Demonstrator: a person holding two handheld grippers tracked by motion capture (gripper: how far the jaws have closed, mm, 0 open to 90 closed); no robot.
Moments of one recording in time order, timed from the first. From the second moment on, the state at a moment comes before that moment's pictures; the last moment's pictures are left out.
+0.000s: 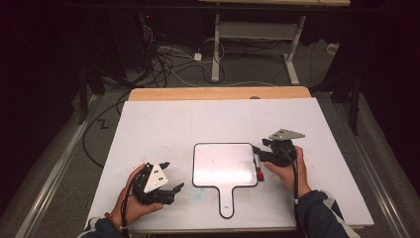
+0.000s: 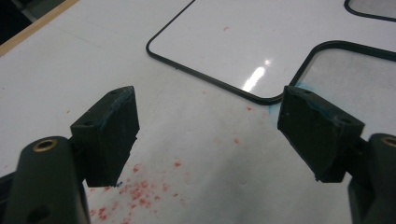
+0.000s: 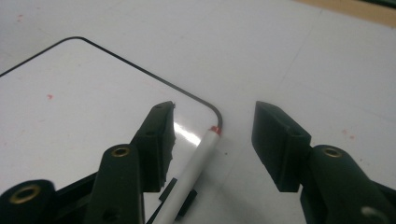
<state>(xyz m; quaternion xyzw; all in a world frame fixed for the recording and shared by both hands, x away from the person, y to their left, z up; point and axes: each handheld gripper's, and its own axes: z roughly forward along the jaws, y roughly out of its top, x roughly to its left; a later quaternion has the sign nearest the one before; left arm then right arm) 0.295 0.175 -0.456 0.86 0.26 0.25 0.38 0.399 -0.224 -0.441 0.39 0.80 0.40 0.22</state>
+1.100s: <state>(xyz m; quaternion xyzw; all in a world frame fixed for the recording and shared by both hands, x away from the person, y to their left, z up) 0.296 0.182 -0.462 0.85 0.28 0.27 0.35 0.300 -0.268 -0.440 0.28 0.79 0.45 0.31</state>
